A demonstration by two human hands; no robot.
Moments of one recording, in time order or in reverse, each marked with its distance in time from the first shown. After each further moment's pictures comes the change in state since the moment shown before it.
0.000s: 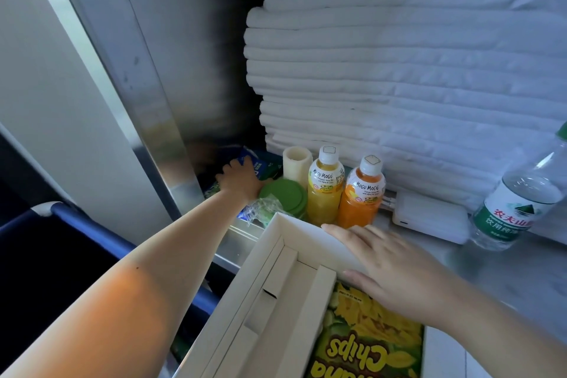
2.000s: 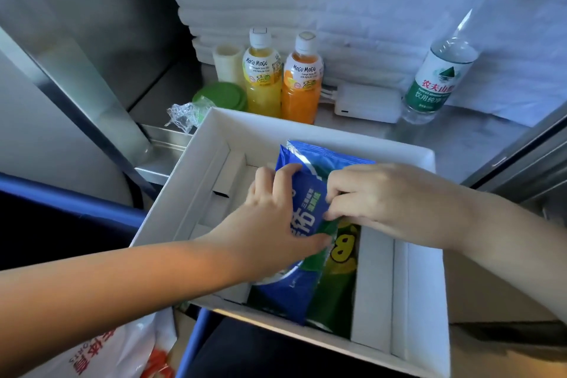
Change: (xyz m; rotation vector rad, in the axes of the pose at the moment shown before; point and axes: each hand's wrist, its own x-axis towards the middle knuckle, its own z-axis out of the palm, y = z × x) left_hand -0.276 0.049 -0.013 -0.453 -0.338 0.666; right_hand -0.079 -0.034 -0.023 0.086 -0.016 -0.180
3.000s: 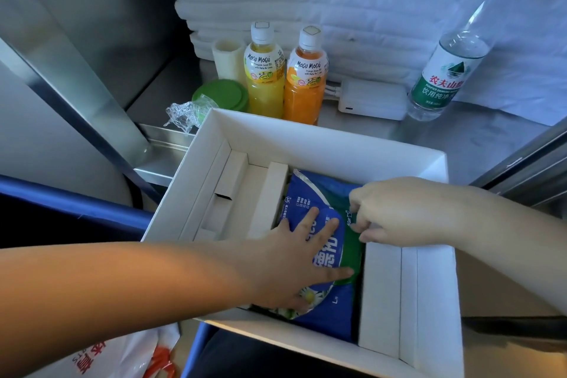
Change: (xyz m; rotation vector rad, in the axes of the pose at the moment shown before) left_hand 0.013 -0.019 0.038 0.849 -0.638 0.575; right_hand 0.003 0.020 0.025 -0.120 -0.753 0.384
